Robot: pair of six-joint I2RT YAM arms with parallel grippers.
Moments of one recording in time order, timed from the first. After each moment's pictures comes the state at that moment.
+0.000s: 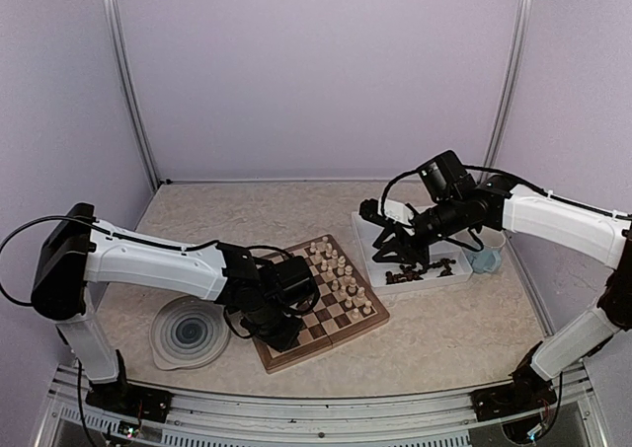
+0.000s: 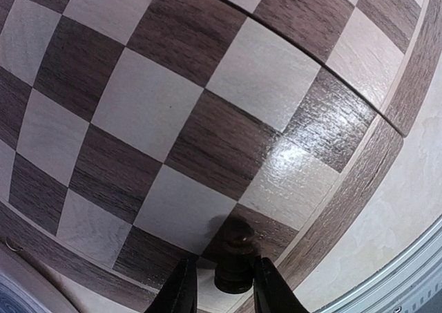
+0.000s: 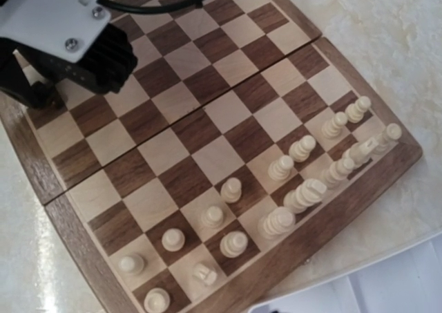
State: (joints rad) left arm -1.15 1.78 1.17 -0.74 -0.06 -0.57; right arm 0.65 1.45 1.19 -0.59 -0.46 -0.65
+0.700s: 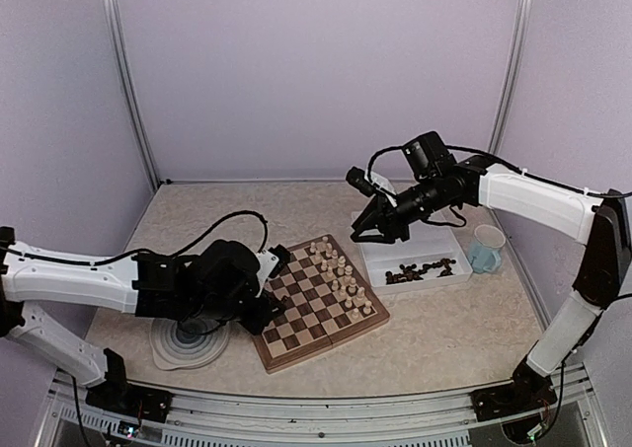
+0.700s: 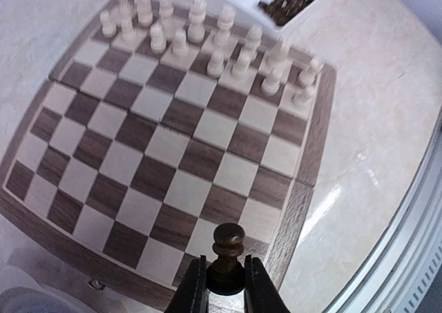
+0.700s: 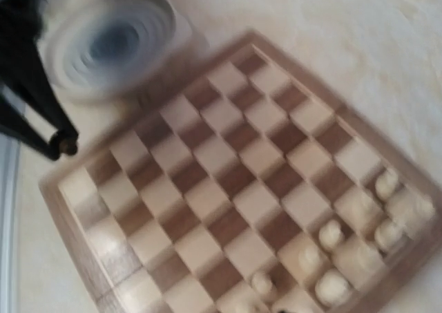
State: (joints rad) left arm -1.14 1.36 0.85 -0.34 -0.19 -0.38; right arm 0.61 1.63 1.38 -0.58 -0.68 -0.46
